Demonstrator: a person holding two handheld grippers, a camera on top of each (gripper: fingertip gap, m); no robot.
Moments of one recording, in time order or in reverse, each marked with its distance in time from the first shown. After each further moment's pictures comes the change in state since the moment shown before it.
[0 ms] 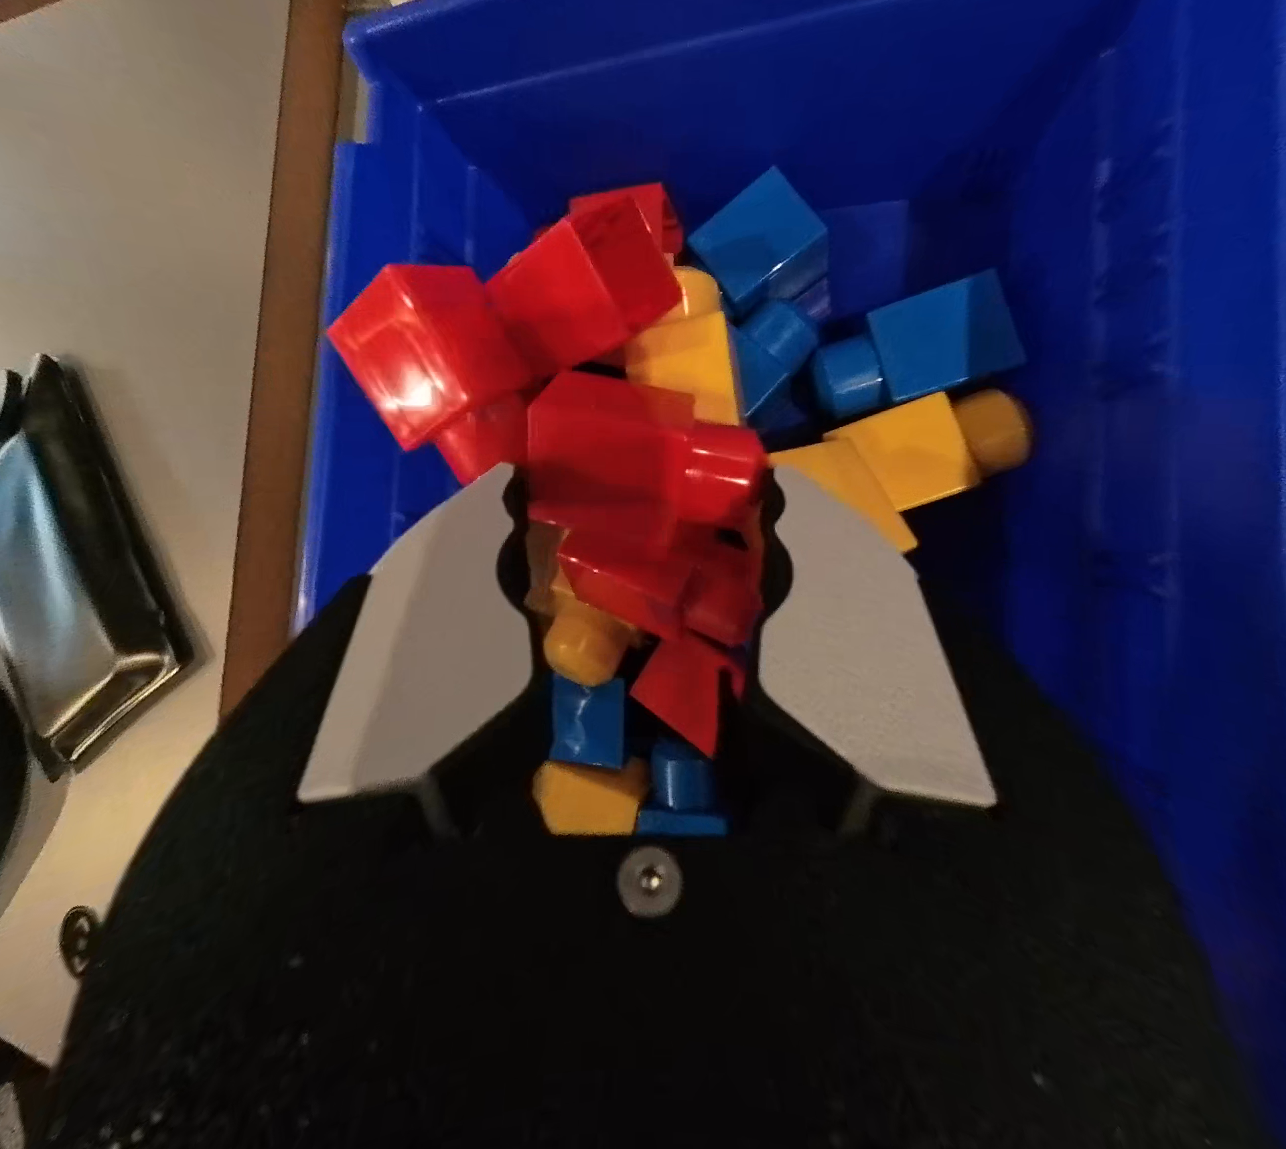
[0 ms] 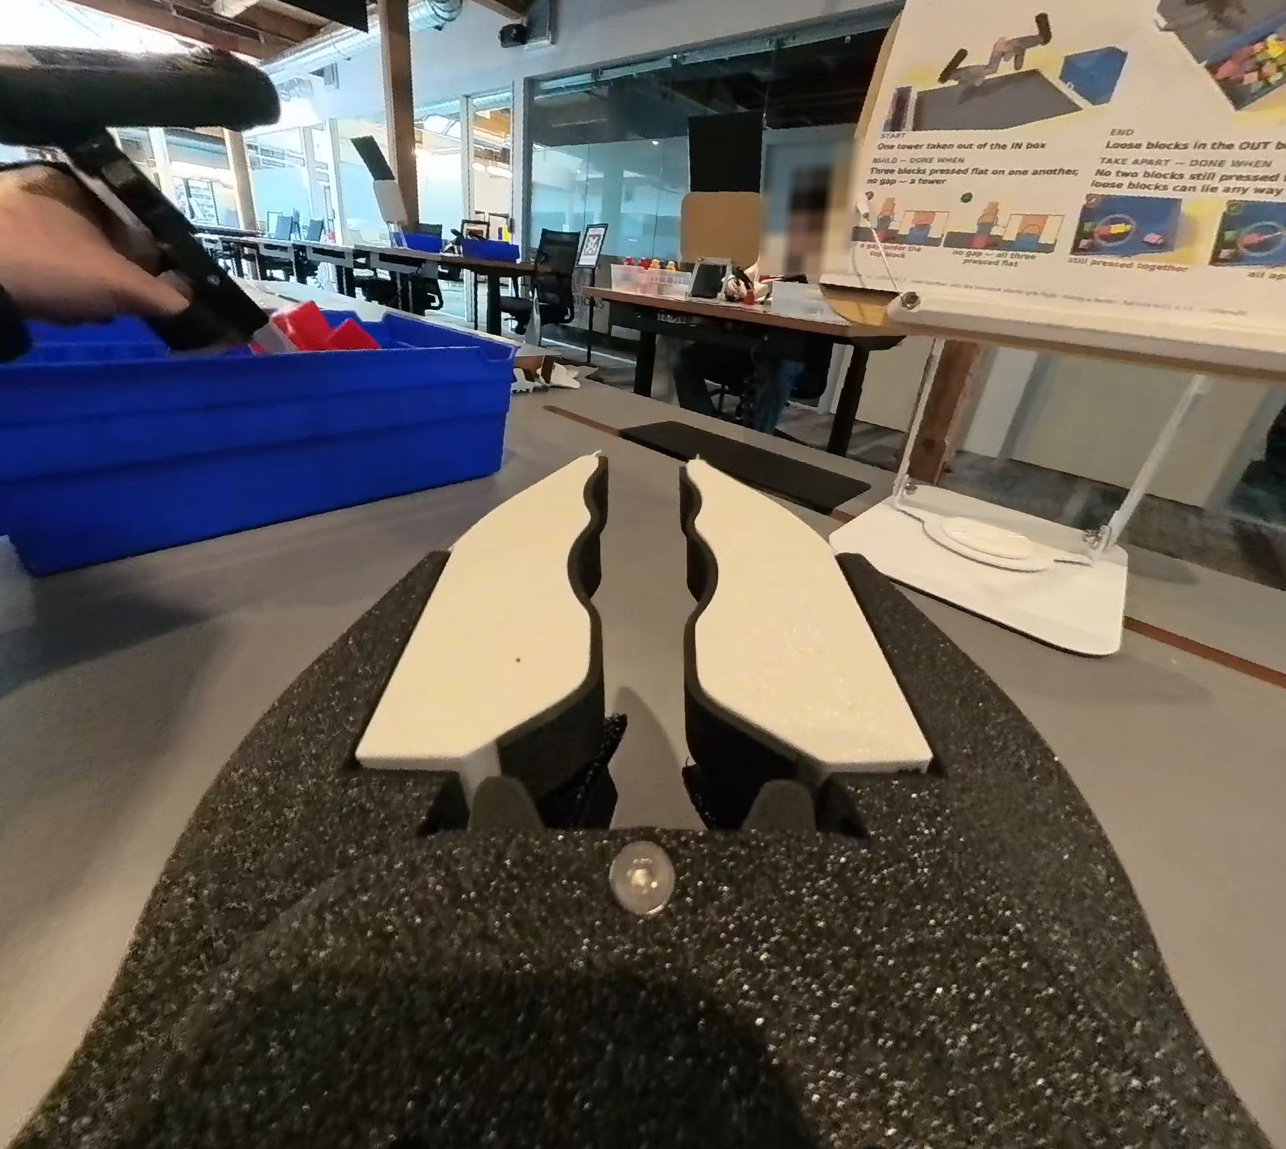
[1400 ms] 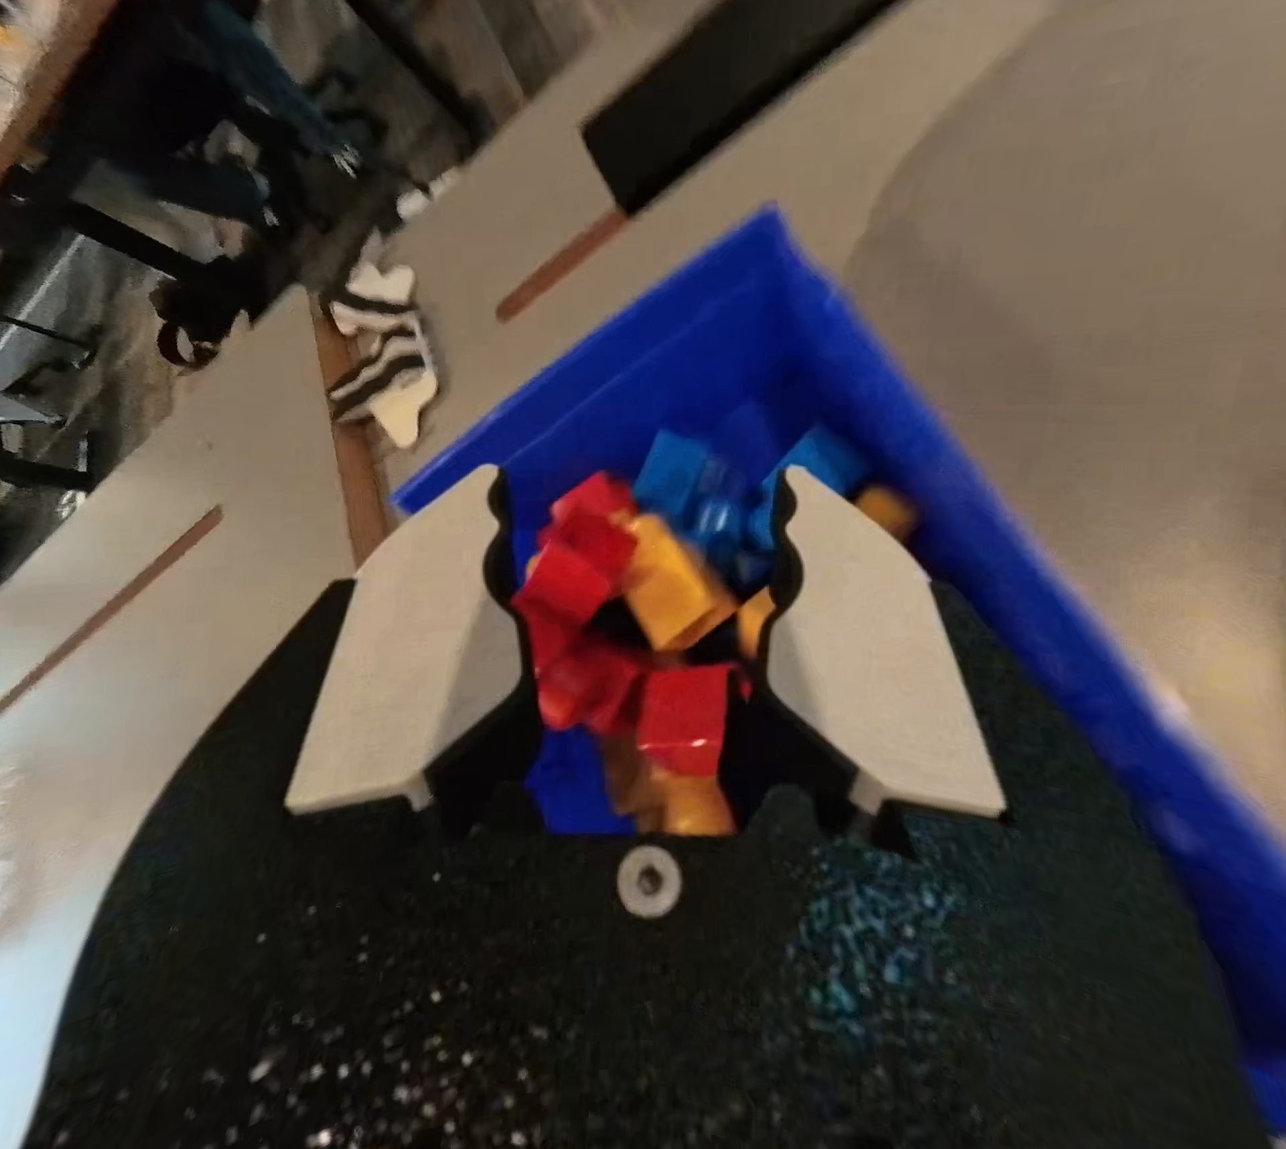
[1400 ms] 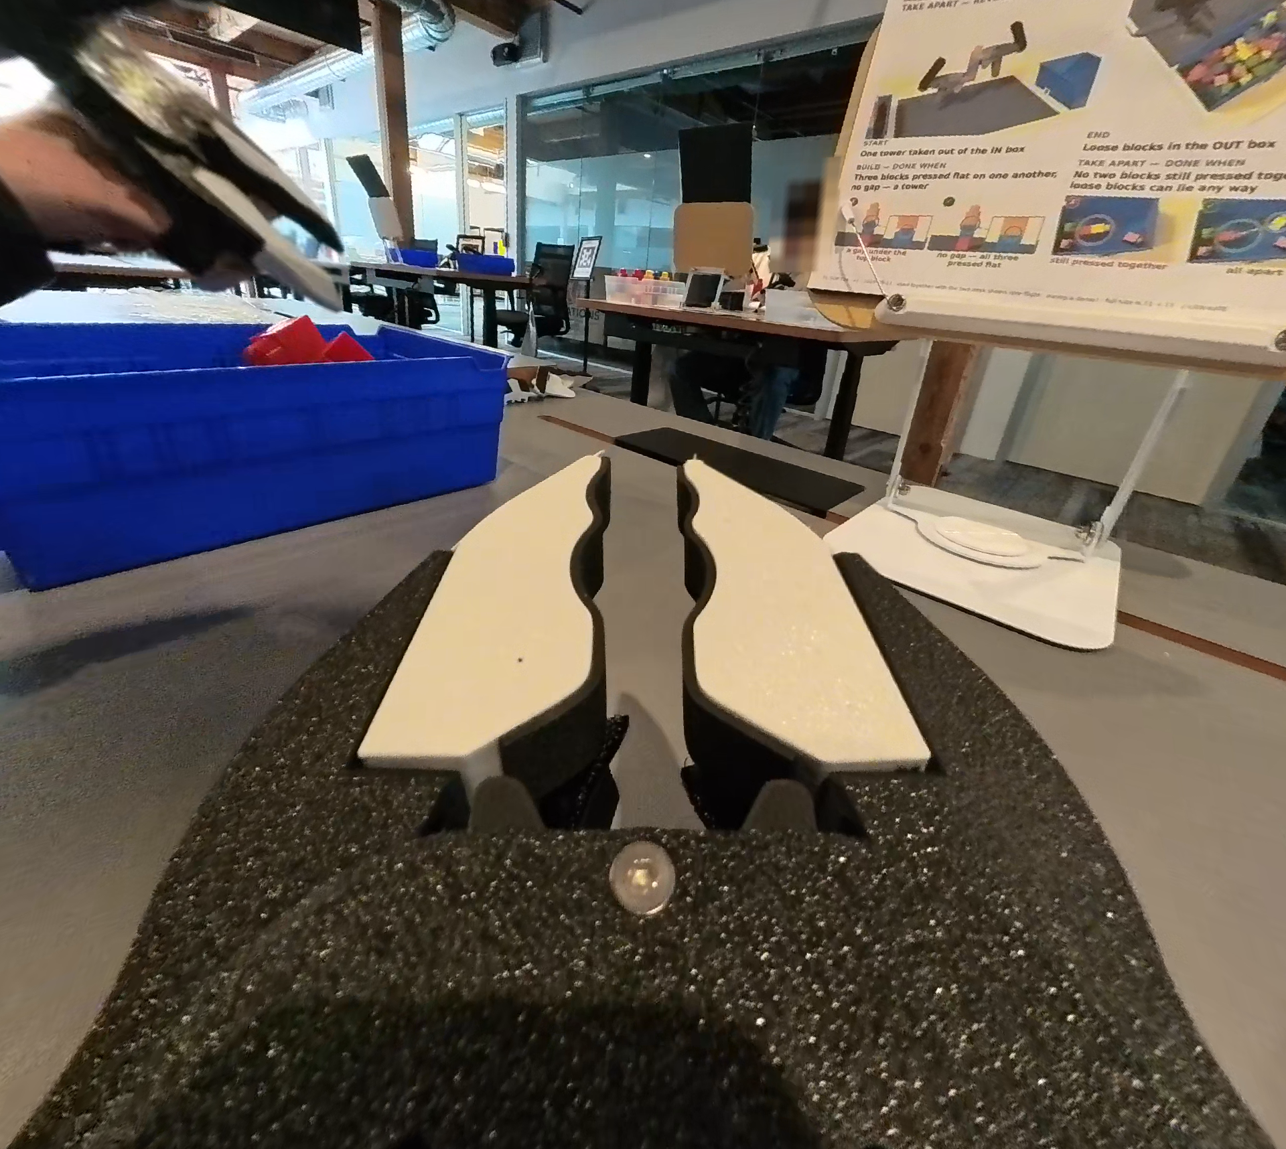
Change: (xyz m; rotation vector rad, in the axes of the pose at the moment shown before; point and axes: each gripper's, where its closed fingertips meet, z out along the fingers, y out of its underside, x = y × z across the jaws) left arm 0.030 -0.077 -0.049 0.362 0.175 0.440; right arm 0.004 -0.001 -0.002 0.017 0.012 0.016
